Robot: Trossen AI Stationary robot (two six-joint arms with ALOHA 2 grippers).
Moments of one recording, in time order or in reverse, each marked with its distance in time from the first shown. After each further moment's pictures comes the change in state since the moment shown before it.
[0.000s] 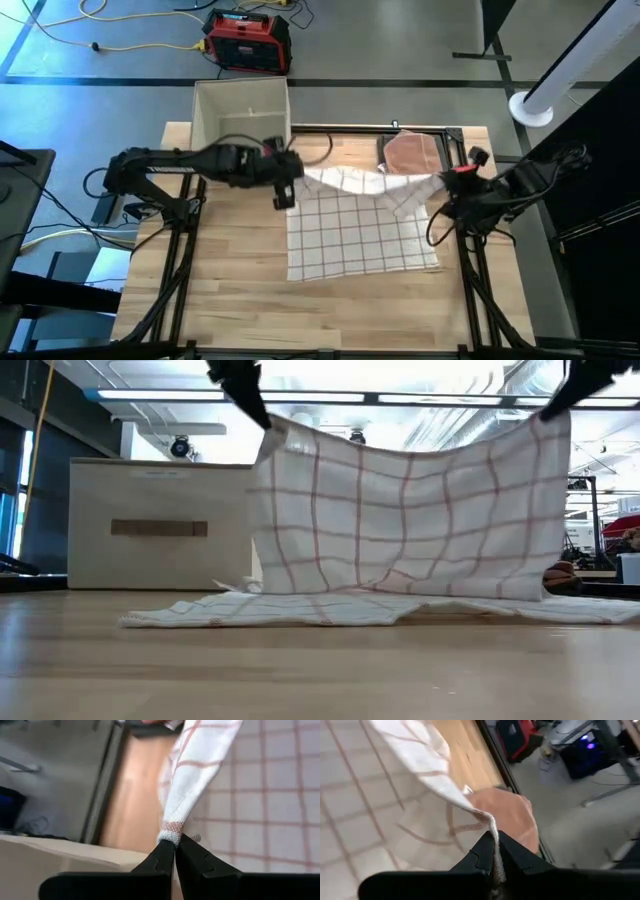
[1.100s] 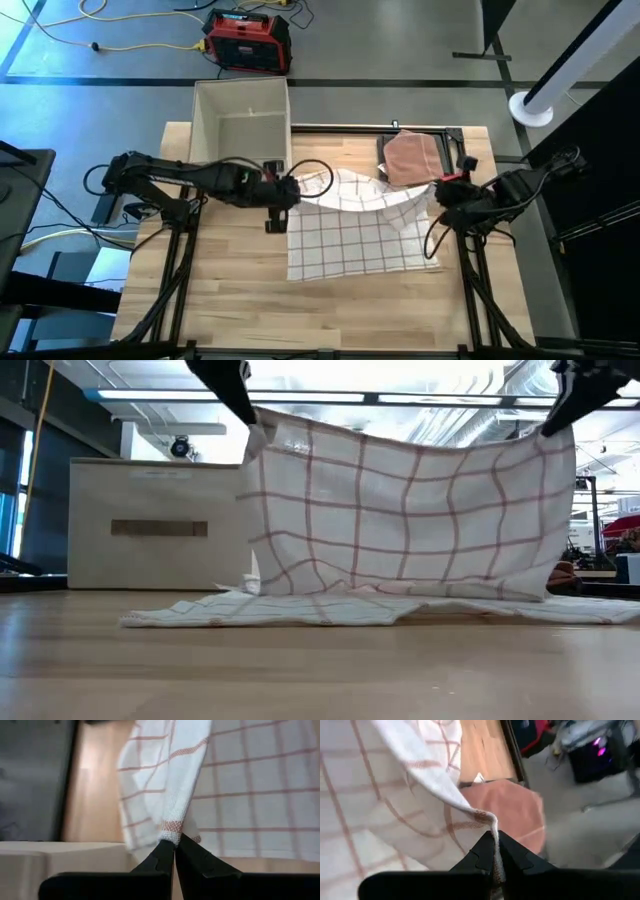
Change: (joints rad) left arm -0.124 0.000 -0.034 -0.052 0.069 -0.080; right arm -0.001 0.033 -0.068 0.050 -0.061 -0.117
